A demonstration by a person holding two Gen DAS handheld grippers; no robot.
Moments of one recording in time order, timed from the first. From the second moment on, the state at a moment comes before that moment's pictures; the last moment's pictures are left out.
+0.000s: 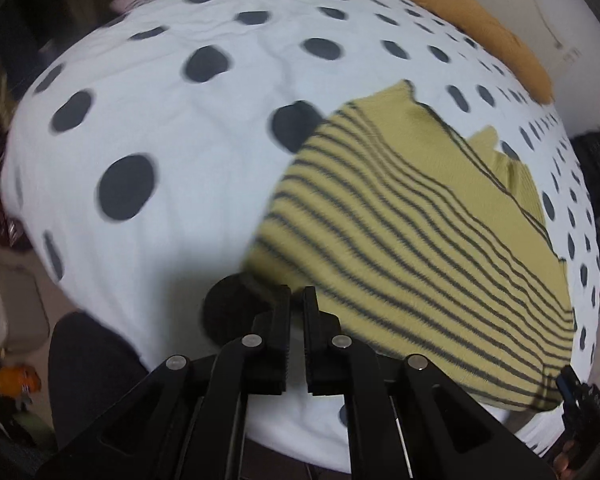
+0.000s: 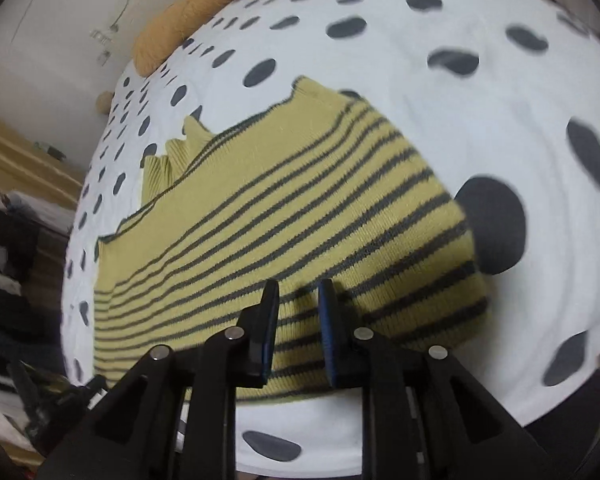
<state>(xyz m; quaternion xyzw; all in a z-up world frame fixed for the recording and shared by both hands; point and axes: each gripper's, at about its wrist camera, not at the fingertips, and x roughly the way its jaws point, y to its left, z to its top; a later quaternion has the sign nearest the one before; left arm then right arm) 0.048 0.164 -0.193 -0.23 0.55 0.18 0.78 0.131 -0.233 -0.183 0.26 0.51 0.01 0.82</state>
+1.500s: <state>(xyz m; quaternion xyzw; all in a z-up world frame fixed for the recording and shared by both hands) 0.036 0.224 -0.262 -0.50 0.44 0.09 0.74 0.262 0.041 -0.153 0.08 0.62 0.16 0.76</state>
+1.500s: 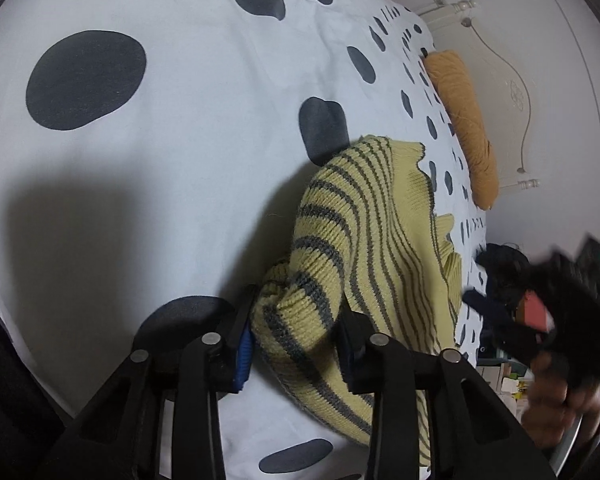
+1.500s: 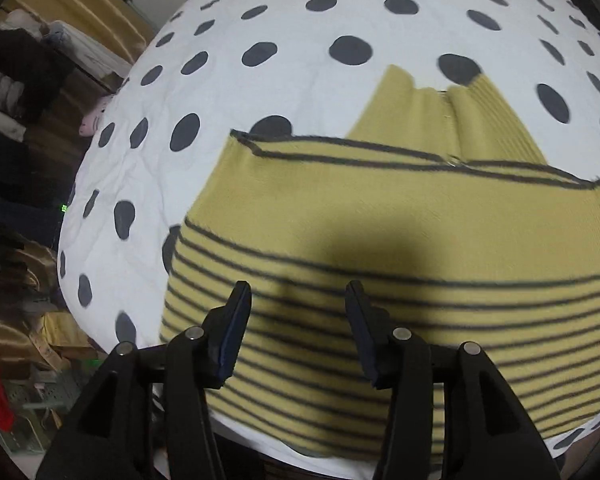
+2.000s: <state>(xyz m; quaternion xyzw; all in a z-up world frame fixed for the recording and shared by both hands) 0.040 0.225 -0.263 -0.48 0.46 0.07 0.75 0.343 0.193 -0.216 -0.06 0.73 0.14 0.66</state>
